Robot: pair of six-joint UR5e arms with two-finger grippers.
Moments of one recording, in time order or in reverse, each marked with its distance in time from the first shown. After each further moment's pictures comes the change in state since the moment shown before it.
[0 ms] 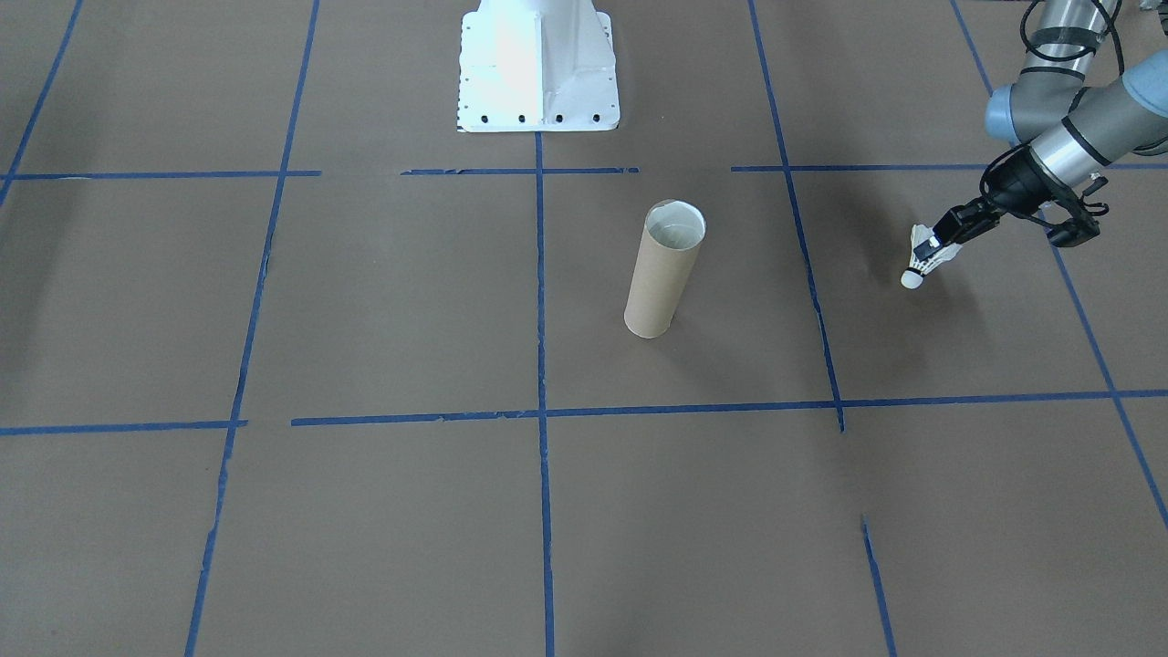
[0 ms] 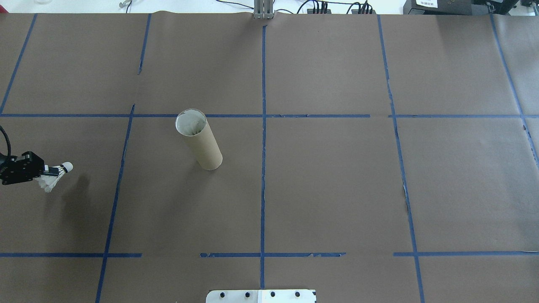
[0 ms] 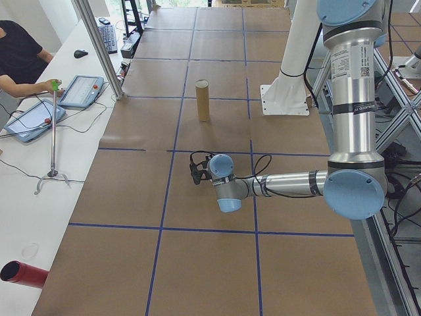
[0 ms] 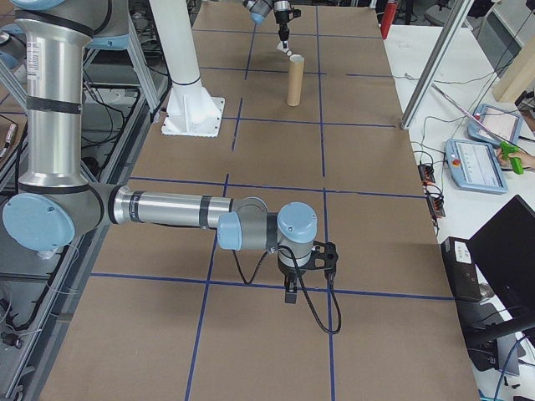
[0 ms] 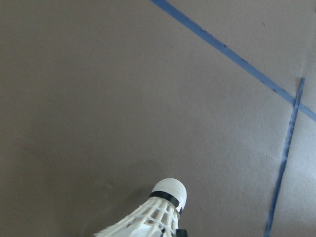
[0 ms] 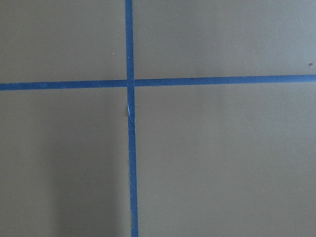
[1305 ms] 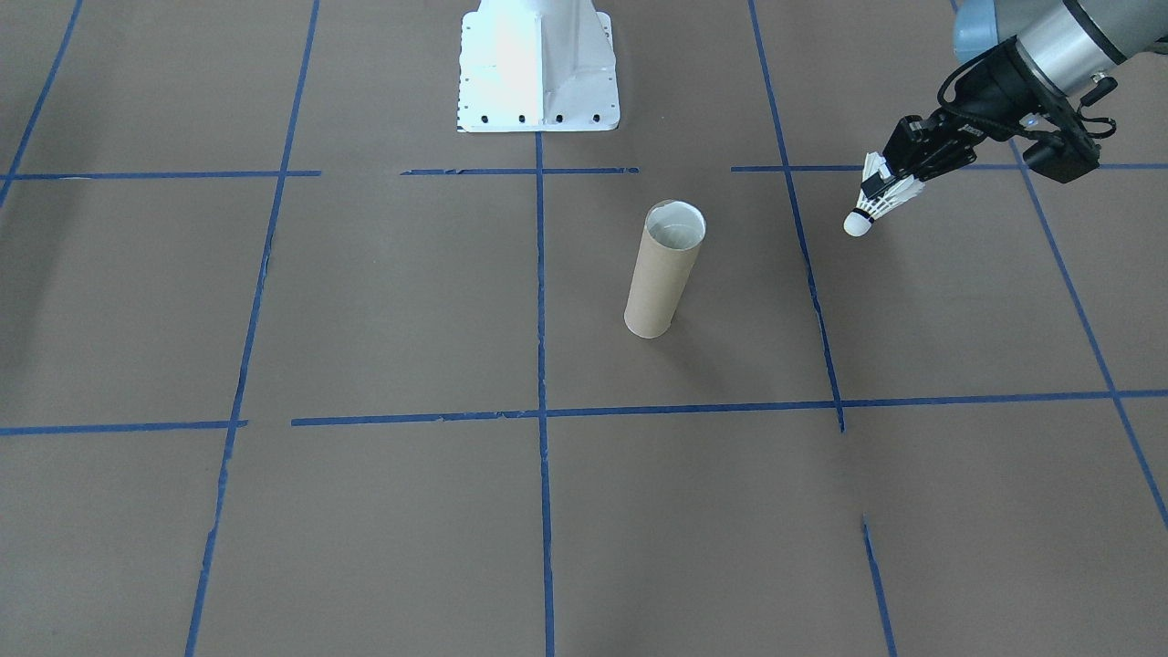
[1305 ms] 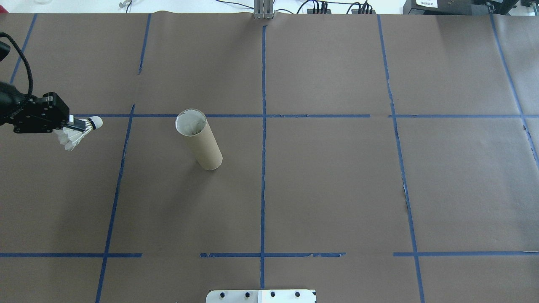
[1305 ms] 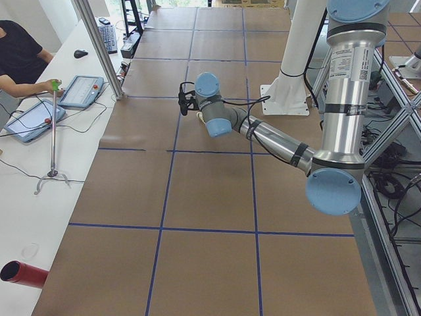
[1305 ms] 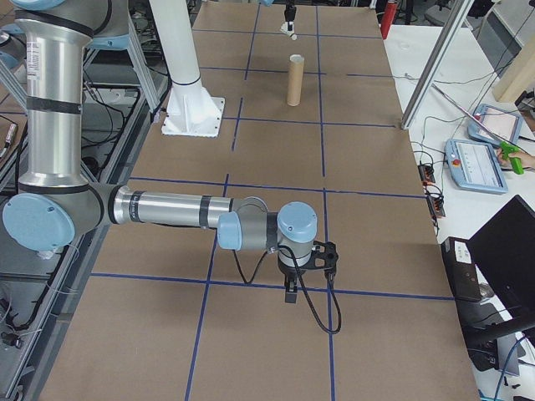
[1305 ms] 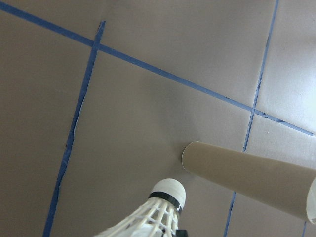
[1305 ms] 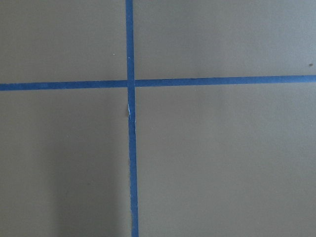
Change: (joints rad) left arm -0.093 -0.184 -0.528 0.816 -0.085 0.248; right arm 0.000 0.000 0.002 0.000 0.000 0.000
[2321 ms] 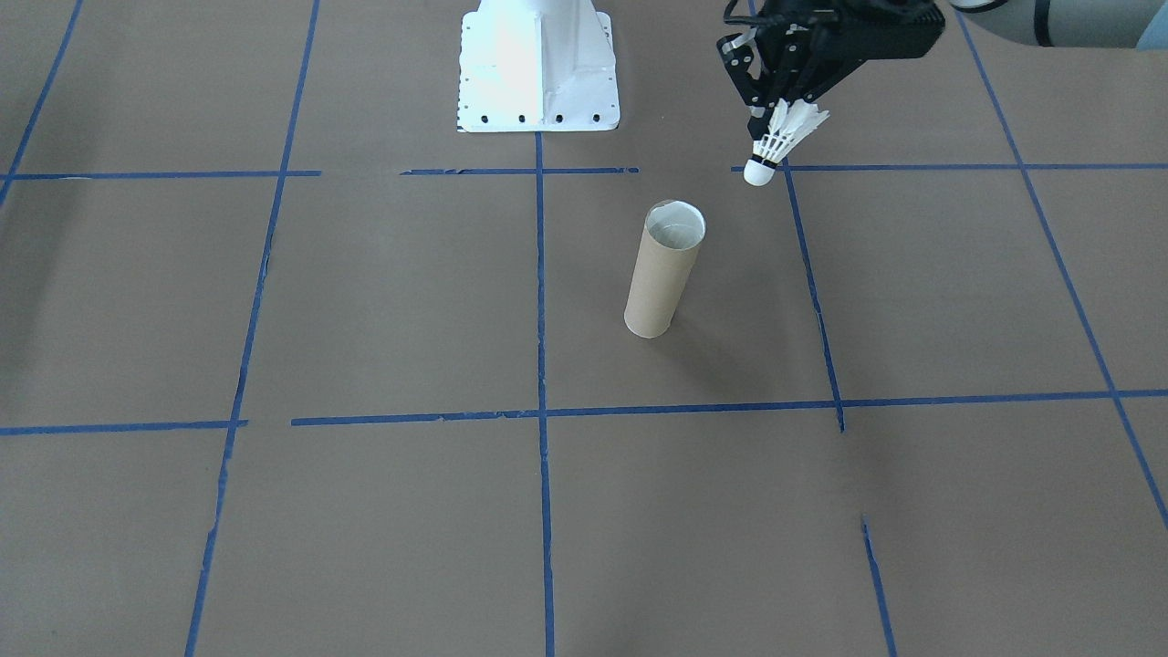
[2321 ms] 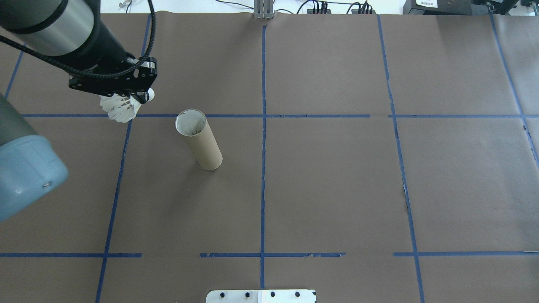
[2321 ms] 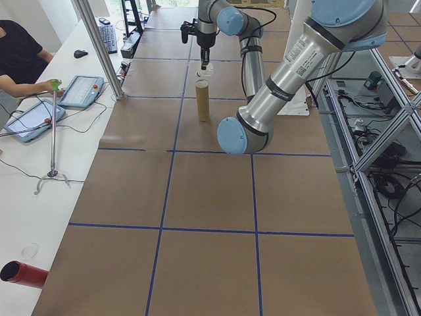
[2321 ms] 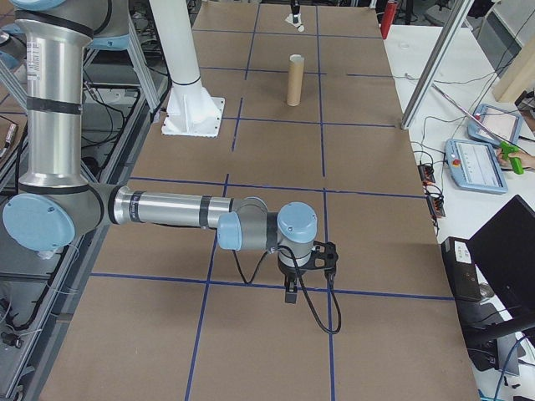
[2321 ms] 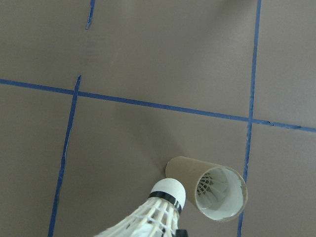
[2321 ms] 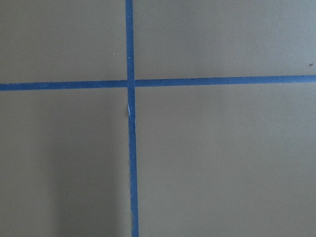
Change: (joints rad) left arm 0.199 -0.754 -0.136 1.332 0.377 0.292; right arm 0.000 0.000 0.000 0.000 0.000 0.000
